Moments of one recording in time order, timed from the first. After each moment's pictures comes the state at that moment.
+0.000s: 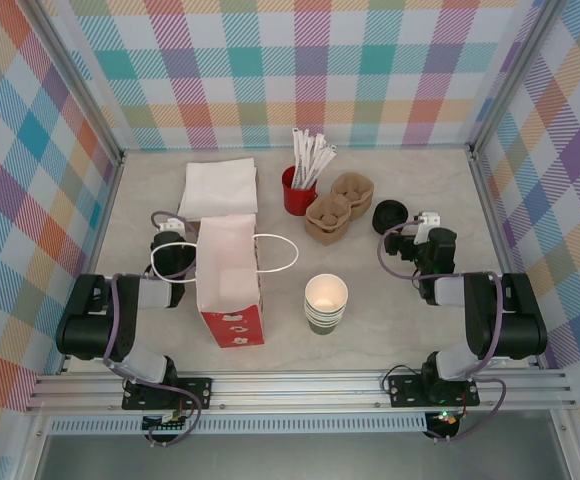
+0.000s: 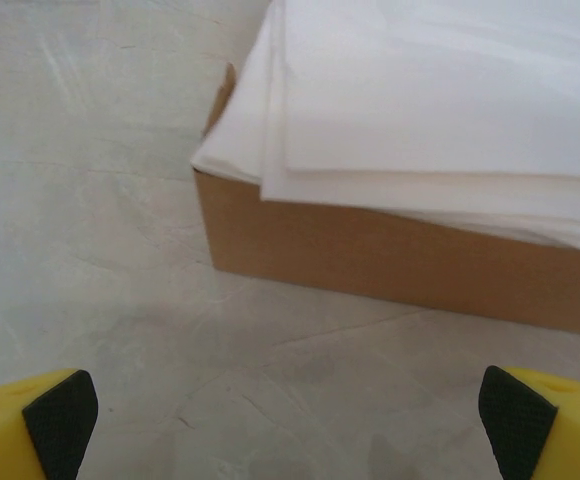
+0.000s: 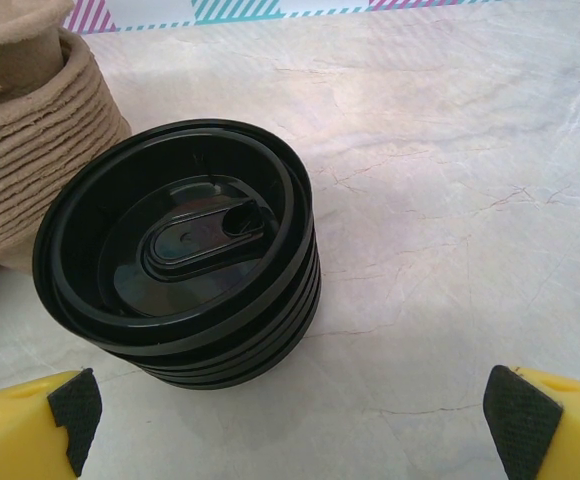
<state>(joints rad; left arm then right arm) -0.05 1.51 0.46 0.54 -0.15 -0.14 0.01 1.52 0.41 0.68 -0.07 0.05</state>
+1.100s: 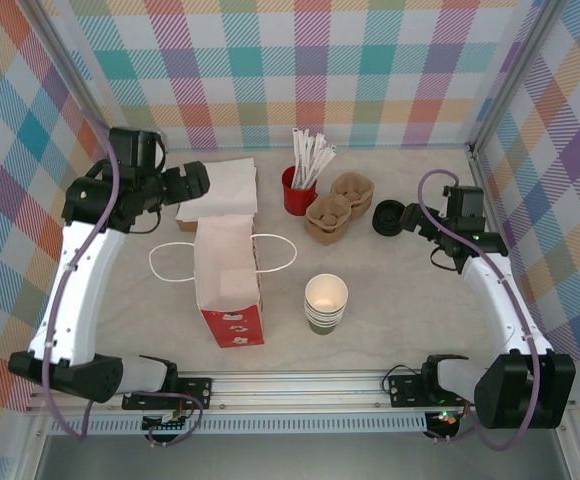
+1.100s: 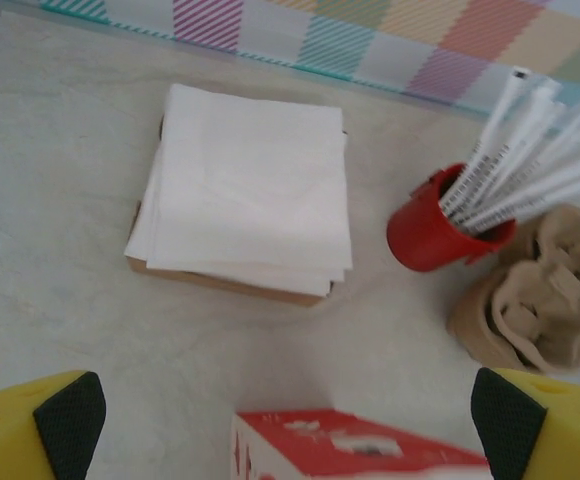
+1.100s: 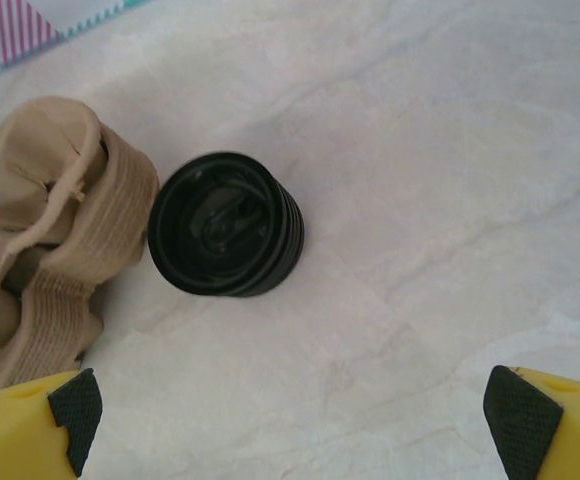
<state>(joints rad) -0.26 1.32 1.79 -1.20 -0.12 -0.39 0.01 1.15 0.95 -0.58 -0.01 0.35</state>
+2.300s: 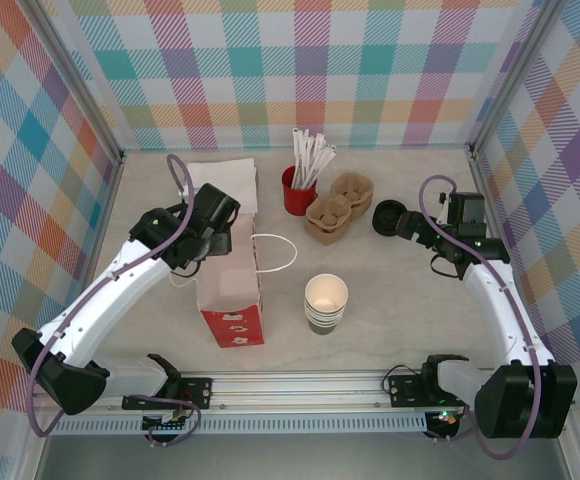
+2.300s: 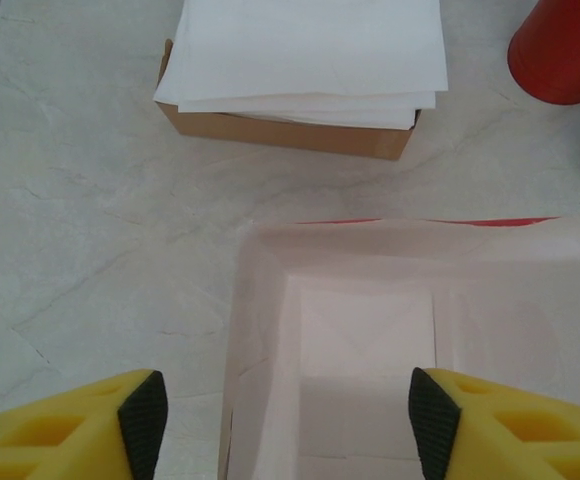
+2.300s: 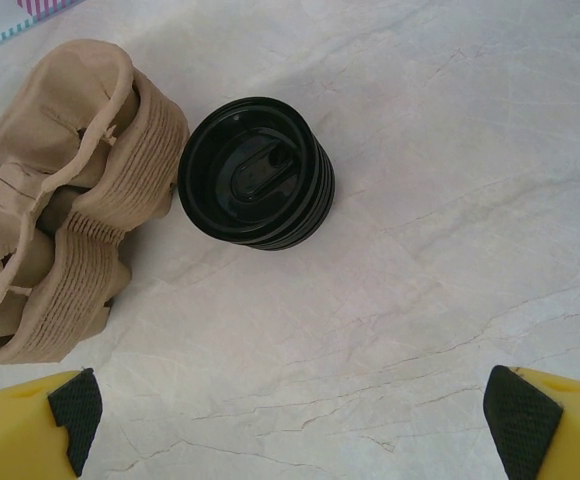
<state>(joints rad) -0.64 1.27 1.40 -1.23 -0.48 -0.61 0.01 1.10 0.93 -0.62 -0.09 0.33</state>
